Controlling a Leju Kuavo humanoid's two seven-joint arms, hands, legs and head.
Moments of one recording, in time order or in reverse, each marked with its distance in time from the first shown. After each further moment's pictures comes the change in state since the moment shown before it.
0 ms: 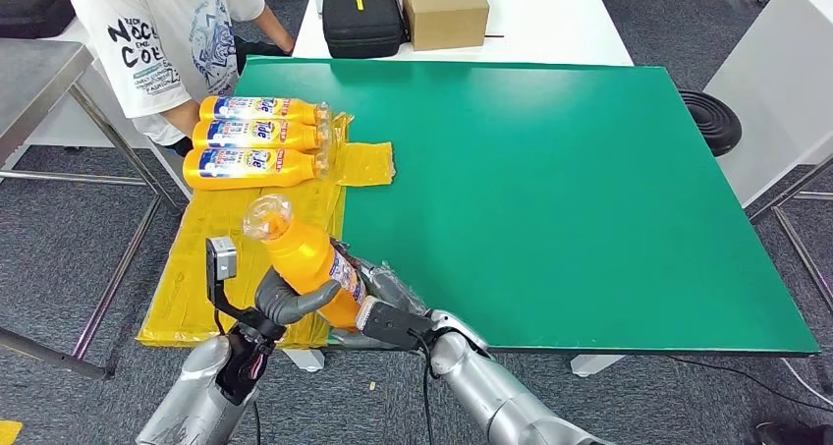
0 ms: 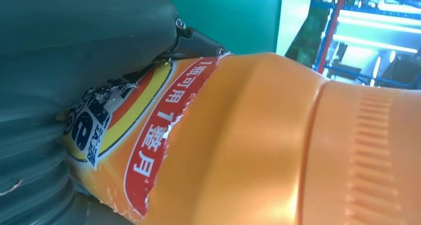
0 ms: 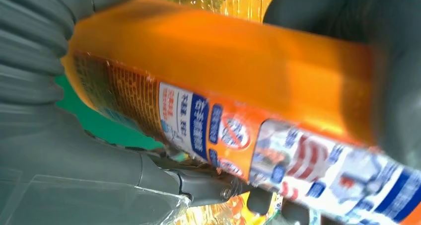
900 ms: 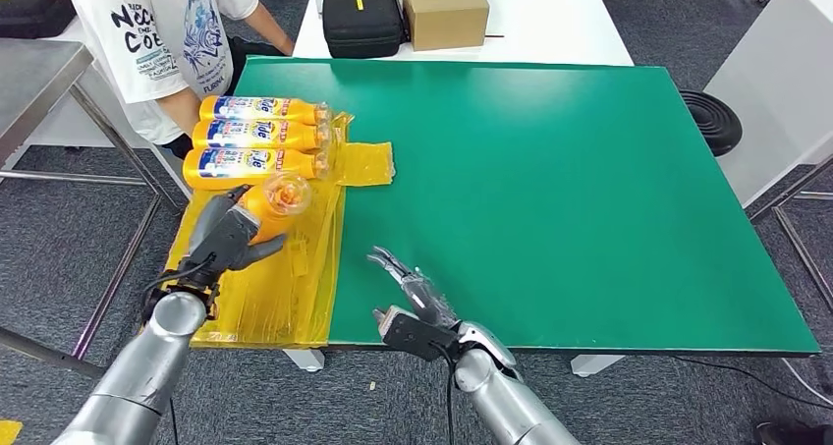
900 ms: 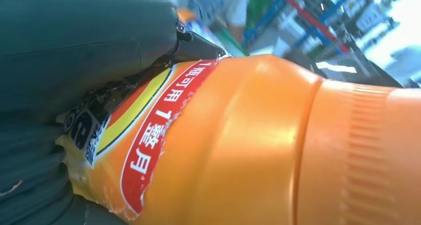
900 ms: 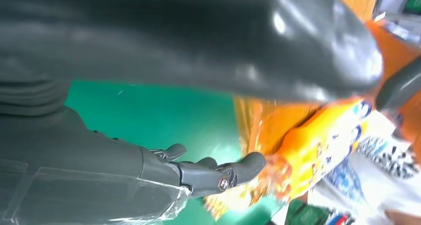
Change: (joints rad) left arm -0.170 0.156 0.098 0.051 -0.851 0.556 0.027; right arm 0.148 -0.078 -0.102 -0.218 0.092 -0.107 0.075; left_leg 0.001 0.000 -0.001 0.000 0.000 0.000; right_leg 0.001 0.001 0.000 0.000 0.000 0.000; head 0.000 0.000
